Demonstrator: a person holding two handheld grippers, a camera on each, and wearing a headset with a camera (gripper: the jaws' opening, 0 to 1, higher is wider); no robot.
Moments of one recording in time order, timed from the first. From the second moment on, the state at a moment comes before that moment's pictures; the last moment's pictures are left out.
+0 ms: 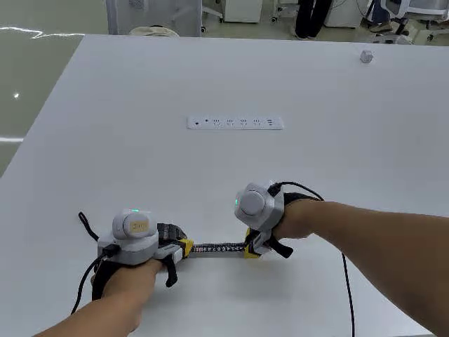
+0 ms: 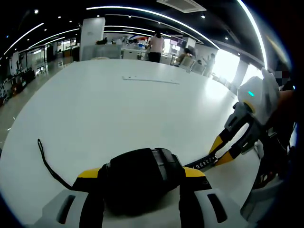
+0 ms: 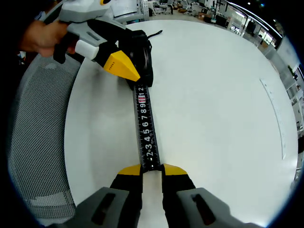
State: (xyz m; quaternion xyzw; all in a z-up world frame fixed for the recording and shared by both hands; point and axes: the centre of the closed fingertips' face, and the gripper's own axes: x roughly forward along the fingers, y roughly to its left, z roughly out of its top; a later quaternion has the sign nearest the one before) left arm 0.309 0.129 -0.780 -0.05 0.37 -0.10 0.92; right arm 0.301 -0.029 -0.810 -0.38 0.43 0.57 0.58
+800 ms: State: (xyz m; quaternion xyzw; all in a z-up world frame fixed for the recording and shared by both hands) left arm 0.309 0.129 -0.780 -0.05 0.37 -0.10 0.92; right arm 0.302 -0.018 -0.811 -0.39 0.41 0.59 0.58
